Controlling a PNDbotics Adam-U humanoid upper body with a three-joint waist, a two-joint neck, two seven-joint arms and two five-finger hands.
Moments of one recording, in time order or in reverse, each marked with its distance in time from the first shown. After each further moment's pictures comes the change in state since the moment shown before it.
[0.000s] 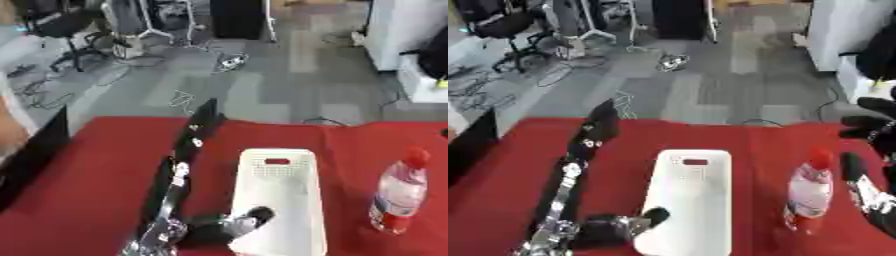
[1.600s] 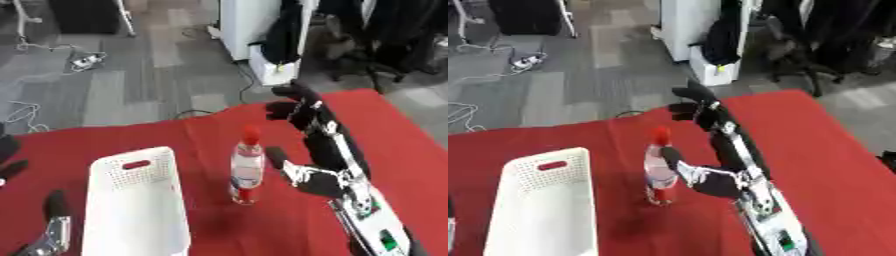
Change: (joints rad) left arm 0.052 0.005 -0.011 0.009 0.083 0.023 0.035; right arm 0.034 -0.006 -0.005 0.019 0.087 -0.045 0.089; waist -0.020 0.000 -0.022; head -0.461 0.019
